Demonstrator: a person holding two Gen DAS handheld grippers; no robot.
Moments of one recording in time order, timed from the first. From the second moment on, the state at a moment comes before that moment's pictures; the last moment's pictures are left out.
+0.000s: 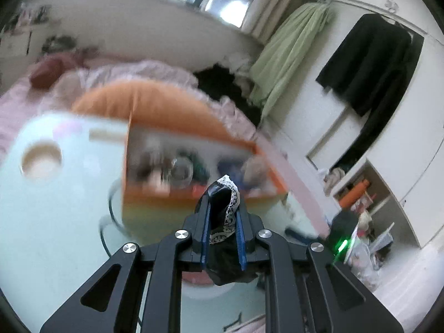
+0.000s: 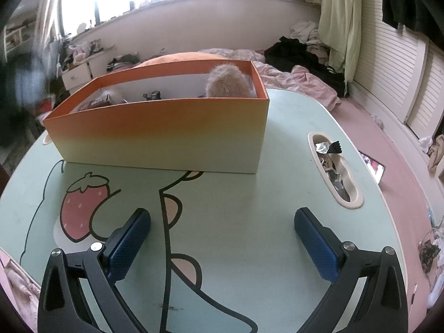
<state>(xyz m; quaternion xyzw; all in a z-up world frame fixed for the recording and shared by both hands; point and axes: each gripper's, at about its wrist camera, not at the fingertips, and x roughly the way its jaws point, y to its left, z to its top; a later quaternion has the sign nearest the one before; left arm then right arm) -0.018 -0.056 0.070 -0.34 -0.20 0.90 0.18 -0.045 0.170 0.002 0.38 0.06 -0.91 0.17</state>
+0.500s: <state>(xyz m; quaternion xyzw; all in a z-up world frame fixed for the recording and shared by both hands) 0.025 -0.017 0.018 -0.36 -0.09 0.92 0.11 -0.044 0.156 0.006 0.39 0.07 -0.90 0.19</state>
